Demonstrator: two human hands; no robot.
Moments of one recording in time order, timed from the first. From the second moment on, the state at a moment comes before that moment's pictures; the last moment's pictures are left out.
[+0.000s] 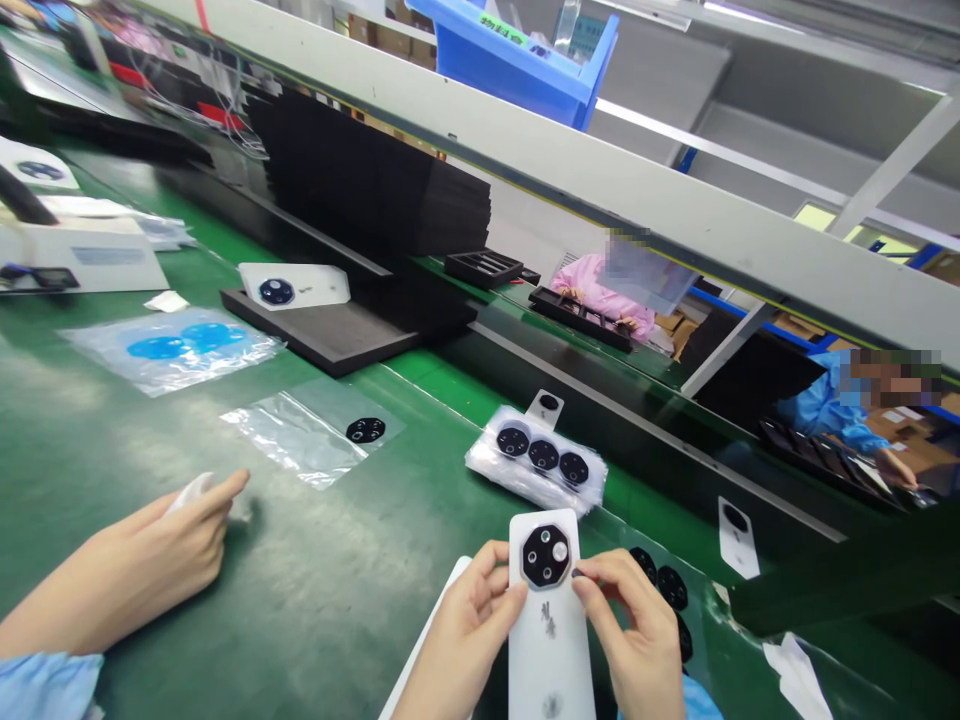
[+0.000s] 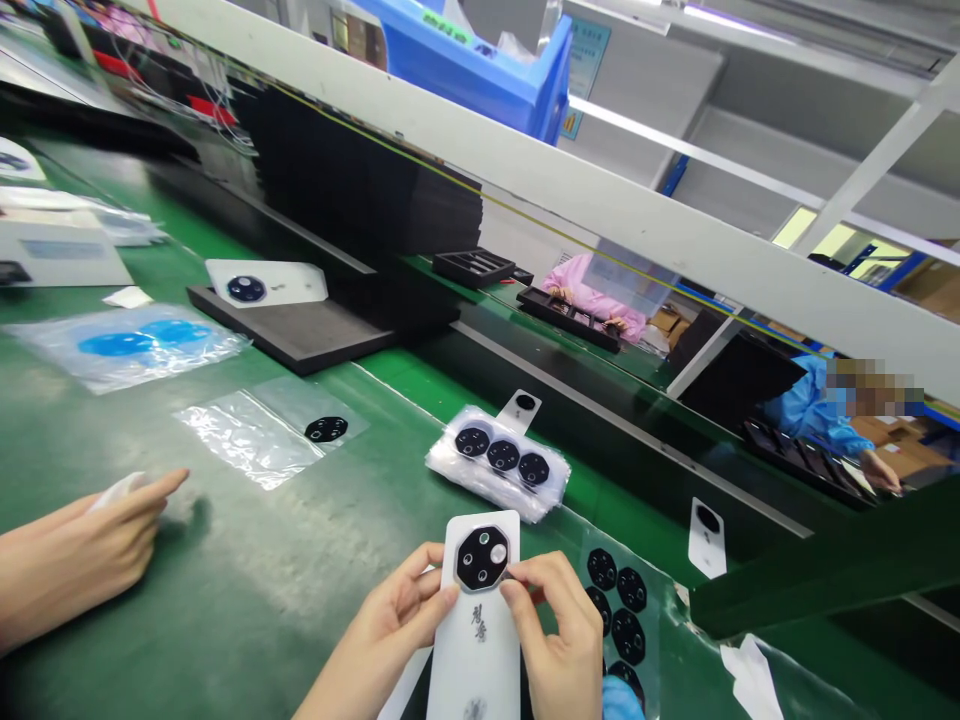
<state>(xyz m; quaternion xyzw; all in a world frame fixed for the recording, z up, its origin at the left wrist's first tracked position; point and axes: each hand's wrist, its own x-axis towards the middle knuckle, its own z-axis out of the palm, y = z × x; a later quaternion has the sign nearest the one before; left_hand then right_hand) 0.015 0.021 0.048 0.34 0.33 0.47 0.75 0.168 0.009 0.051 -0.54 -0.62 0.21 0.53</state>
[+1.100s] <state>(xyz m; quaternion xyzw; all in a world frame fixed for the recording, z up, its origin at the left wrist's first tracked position) 0.016 0.019 0.042 0.35 0.32 0.48 0.74 0.163 0.011 0.037 -0.51 -0.71 0.09 0.49</state>
